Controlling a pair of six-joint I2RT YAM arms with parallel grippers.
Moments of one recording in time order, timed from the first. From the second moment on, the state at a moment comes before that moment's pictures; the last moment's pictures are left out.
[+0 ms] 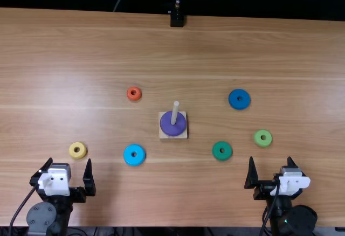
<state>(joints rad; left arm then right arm) -0.06 0.01 0.11 -0.39 -0.02 -0.07 -0.06 0.01 0.08 -0.26 -0.07 -0.07</state>
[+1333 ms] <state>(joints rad) -0.06 0.01 0.11 -0.39 -0.02 -0.07 -0.06 0.01 0.08 -0.25 -0.06 -0.07</state>
